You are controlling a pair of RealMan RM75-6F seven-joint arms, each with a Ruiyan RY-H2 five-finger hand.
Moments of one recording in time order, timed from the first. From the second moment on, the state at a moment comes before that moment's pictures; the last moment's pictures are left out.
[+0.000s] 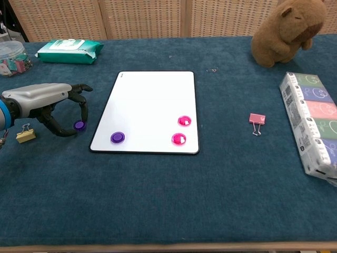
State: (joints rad) left arm -0.67 -1.52 -0.08 -1.45 1.06 0.92 0.28; right arm 0.11 -1.06 0.04 -1.67 -1.44 1.35 0.11
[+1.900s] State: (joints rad) left arm -0.92 -1.59 -0.14 -1.49 0.71 0.85 0.48; right arm 0.11 -1.04 0.05 -1.67 -1.43 1.34 0.15
